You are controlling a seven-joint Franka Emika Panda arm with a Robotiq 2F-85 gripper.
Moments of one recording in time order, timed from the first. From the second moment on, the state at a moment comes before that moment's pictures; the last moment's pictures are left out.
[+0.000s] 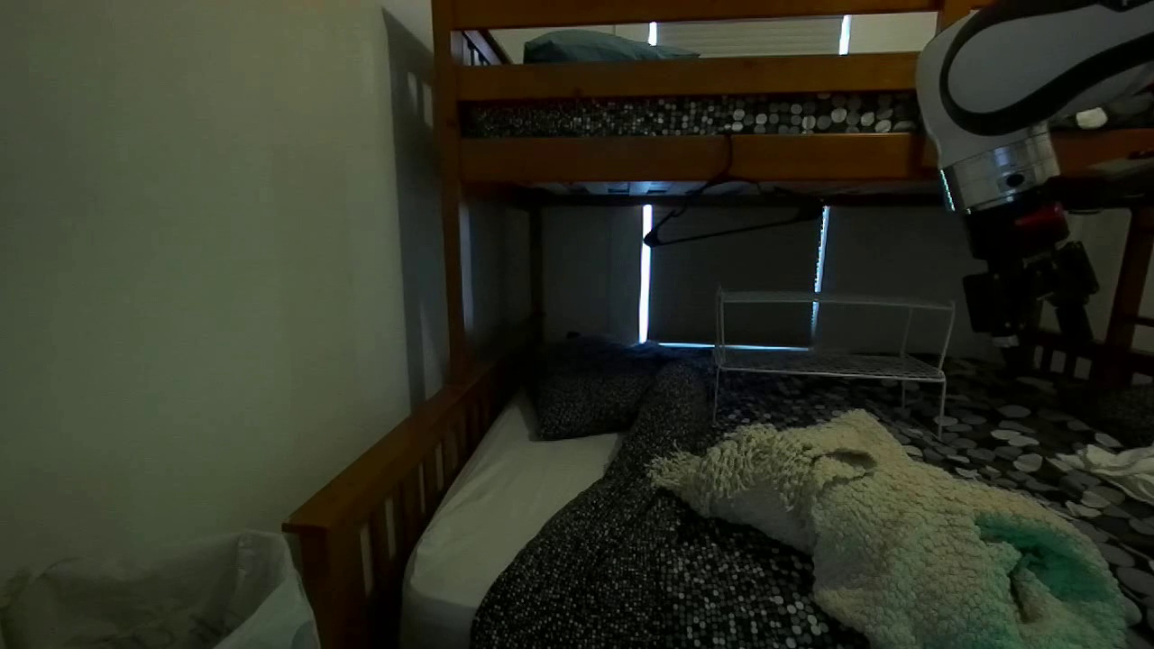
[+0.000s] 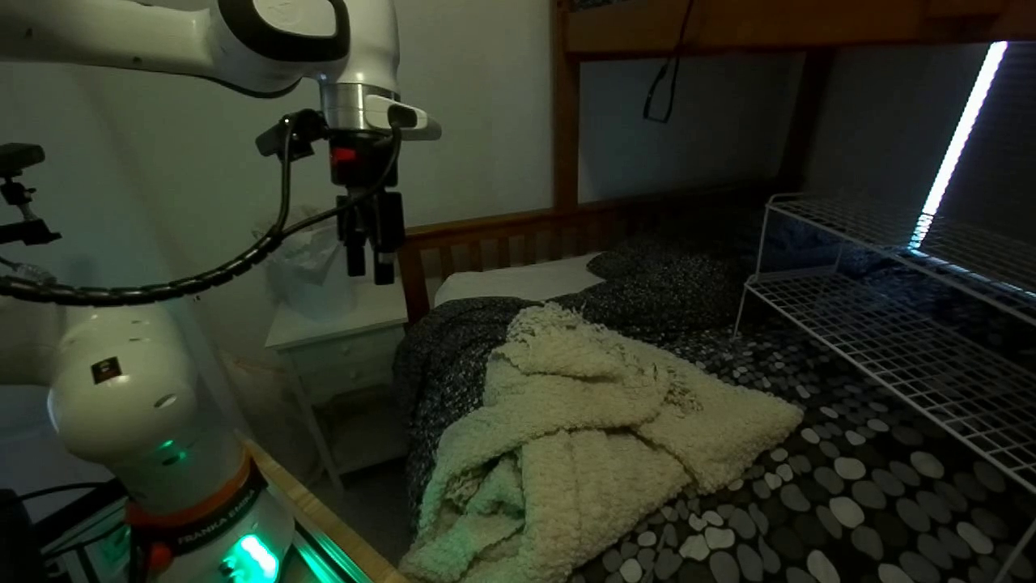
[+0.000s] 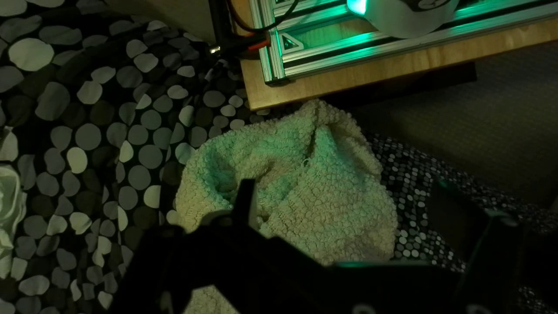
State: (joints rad) arm -0.20 -0.78 -0.06 -2.48 -0.28 1.45 -0.01
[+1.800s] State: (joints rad) arm -0.33 -0.28 -0.14 -2.77 -0.40 2.37 0.17
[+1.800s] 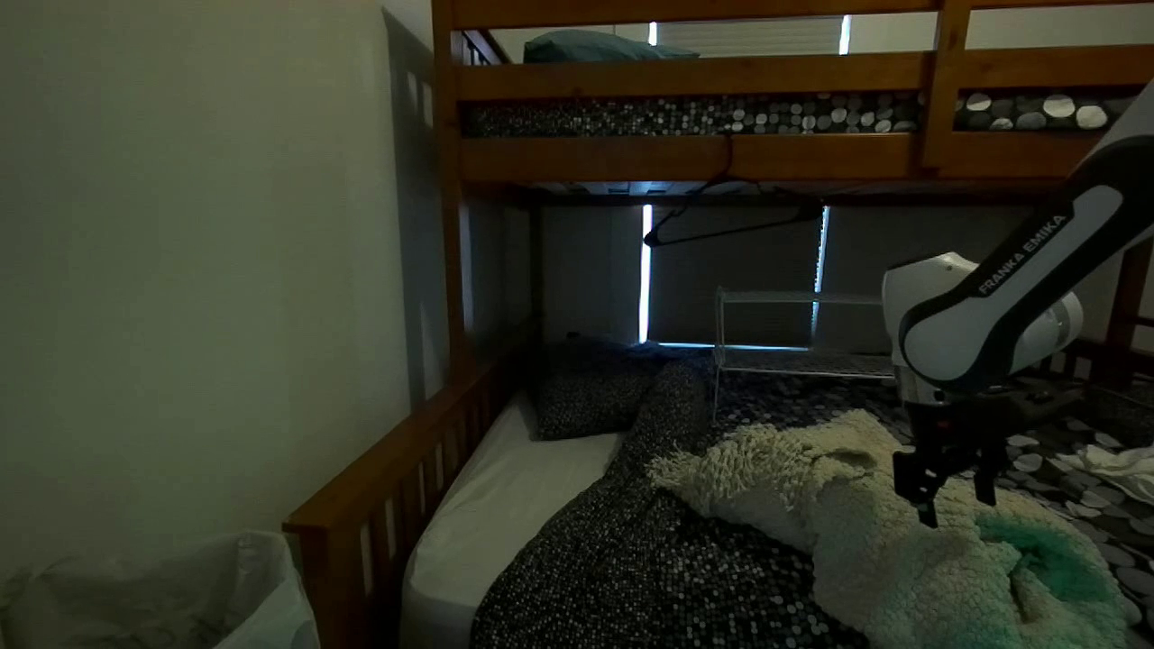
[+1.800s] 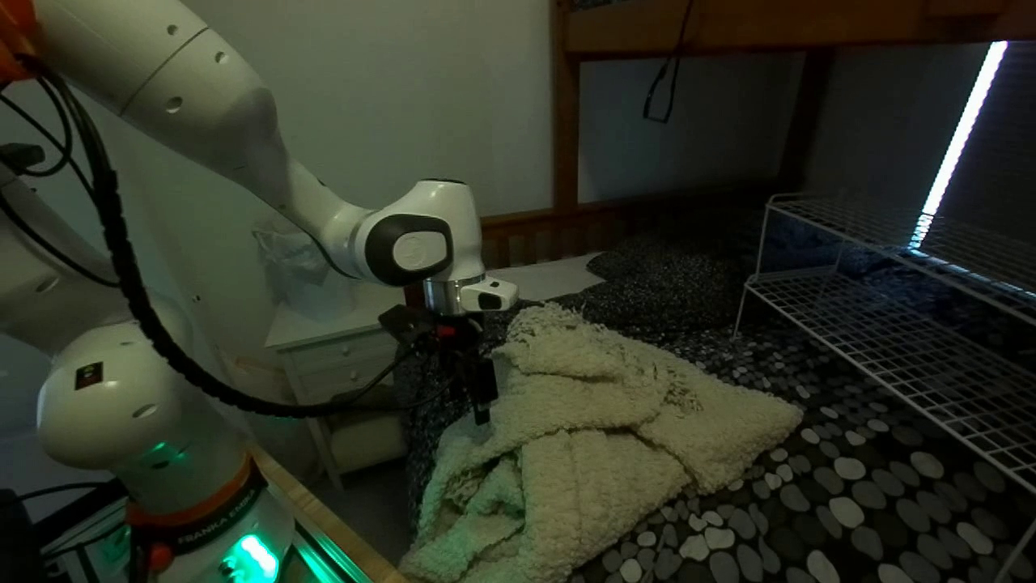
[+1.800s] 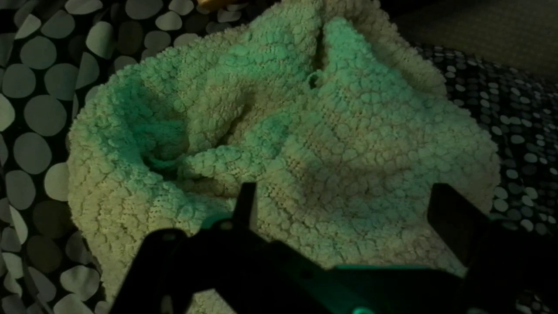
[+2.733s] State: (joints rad) arm -0.28 0.22 -0.21 -2.72 -0.29 2.57 0.08
